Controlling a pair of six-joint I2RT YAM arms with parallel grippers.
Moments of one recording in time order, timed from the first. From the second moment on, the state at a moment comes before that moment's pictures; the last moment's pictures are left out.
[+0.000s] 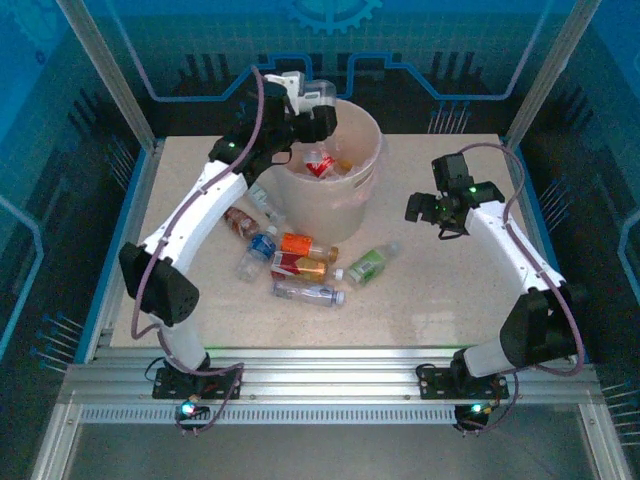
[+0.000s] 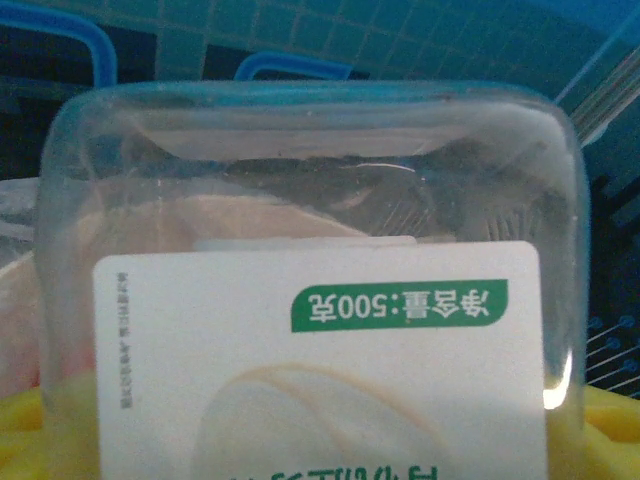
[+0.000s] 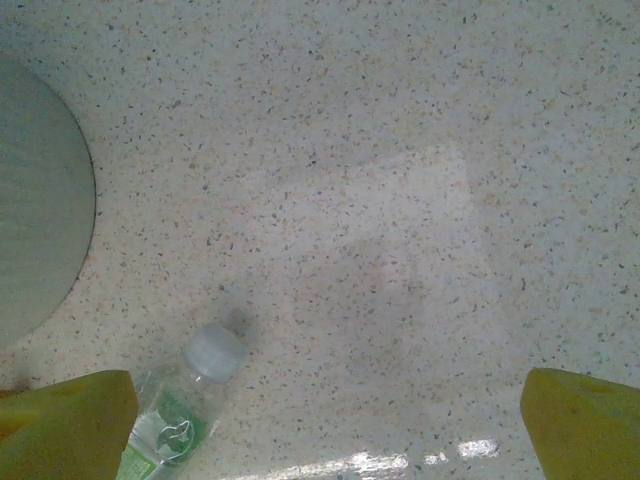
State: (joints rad) left arm -0.43 1.81 1.91 -0.43 0.04 -0.38; right arm 0.18 1.45 1.27 -0.91 0.13 0.43
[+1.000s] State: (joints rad) left arm -0.45 1.90 1.89 -0.39 0.06 -0.21; right arm 0.19 1.35 1.10 -0.85 0.06 0.55
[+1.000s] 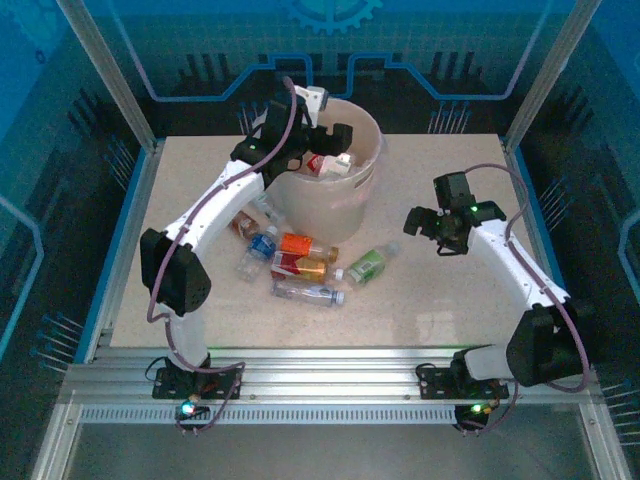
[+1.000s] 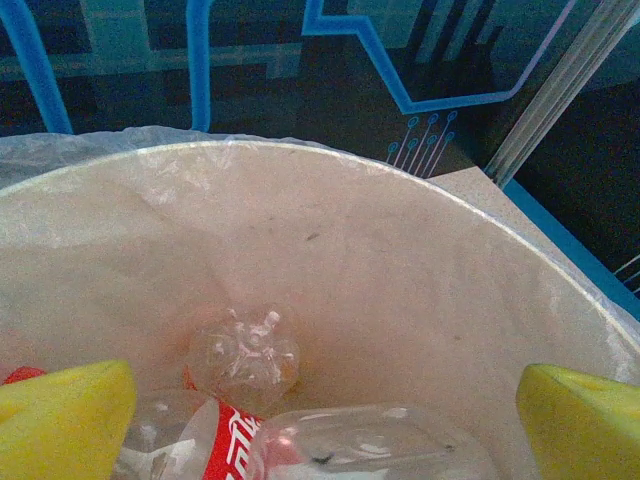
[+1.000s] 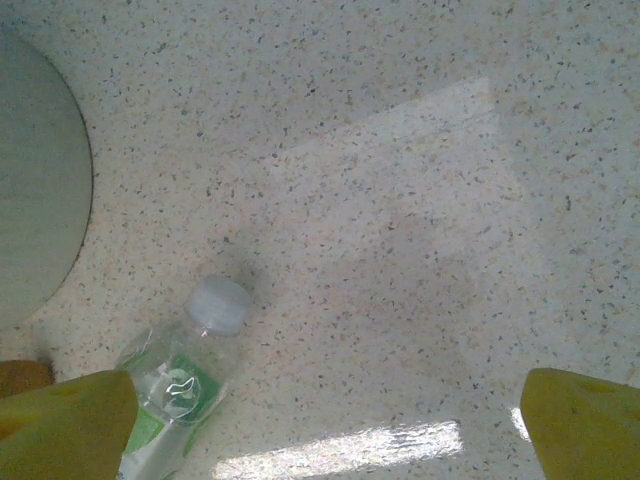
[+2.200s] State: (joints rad) left arm -0.45 1.10 1.11 -0.06 -0.29 -0.33; right arm 0.59 1.31 0.92 -0.81 0.10 0.96
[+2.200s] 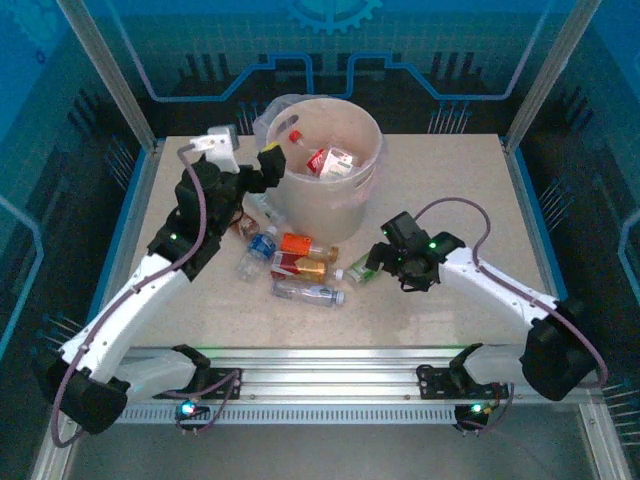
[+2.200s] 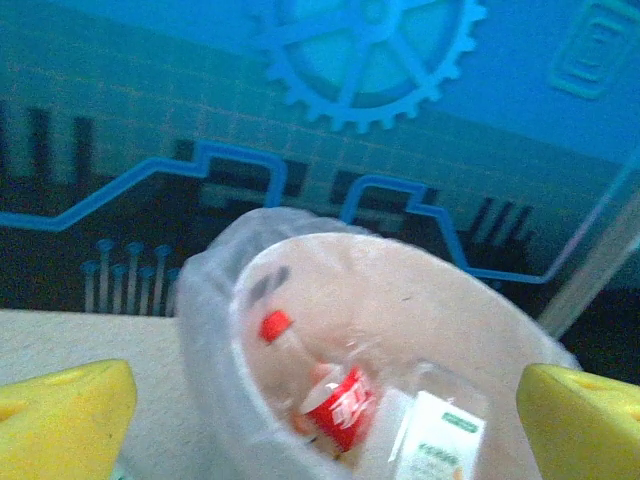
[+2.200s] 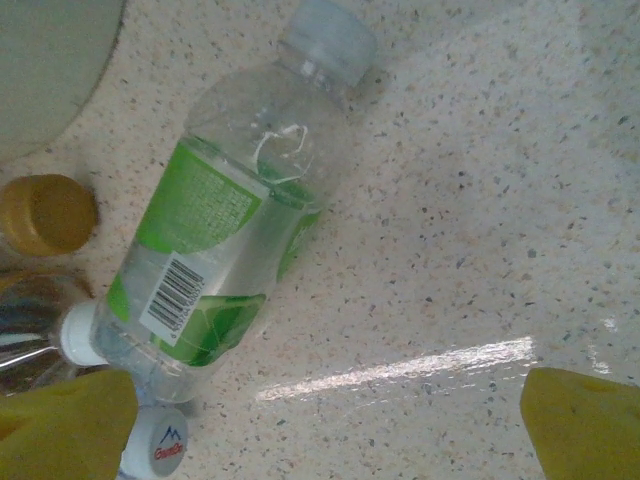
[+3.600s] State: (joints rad) left arm -0.41 0.99 0.94 -0.10 -0.52 -0.46; right arm 0.63 1.76 1.09 -0.66 0.07 0.94
